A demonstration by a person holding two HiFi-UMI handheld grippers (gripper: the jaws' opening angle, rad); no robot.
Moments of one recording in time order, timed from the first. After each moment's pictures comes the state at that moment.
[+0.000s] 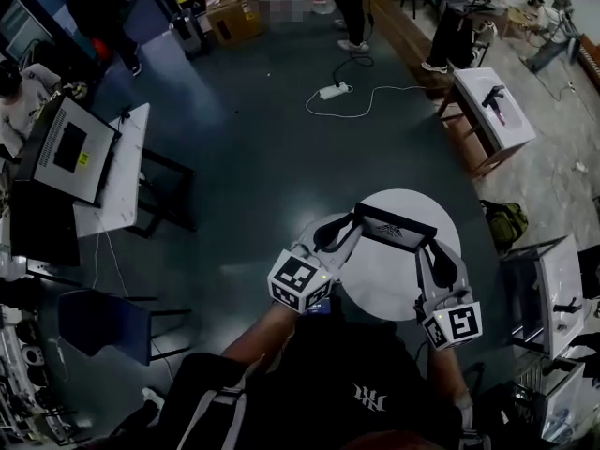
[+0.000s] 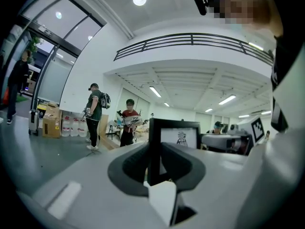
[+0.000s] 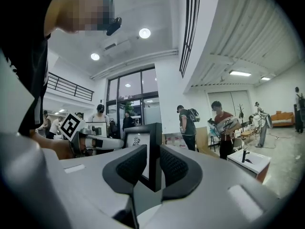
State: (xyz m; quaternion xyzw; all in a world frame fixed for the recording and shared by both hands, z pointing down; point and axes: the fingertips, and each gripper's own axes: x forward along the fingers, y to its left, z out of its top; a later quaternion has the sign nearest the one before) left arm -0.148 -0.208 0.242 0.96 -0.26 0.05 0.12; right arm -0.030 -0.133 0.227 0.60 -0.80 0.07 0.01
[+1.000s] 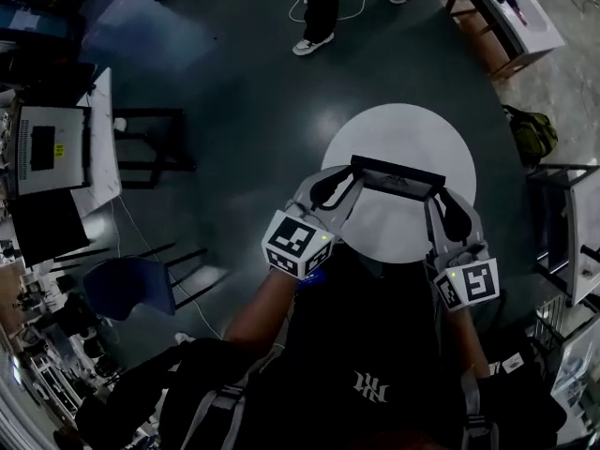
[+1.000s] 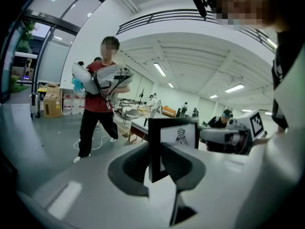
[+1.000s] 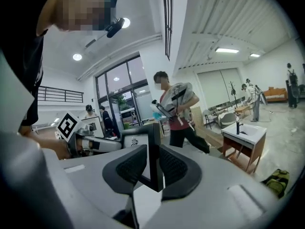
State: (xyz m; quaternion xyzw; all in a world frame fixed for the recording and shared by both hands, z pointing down) left arm -0.048 -0.226 0.378 0.94 -0.26 0.16 0.17; right arm 0.075 -0.161 0.361 0.60 -0.78 0.17 0.02
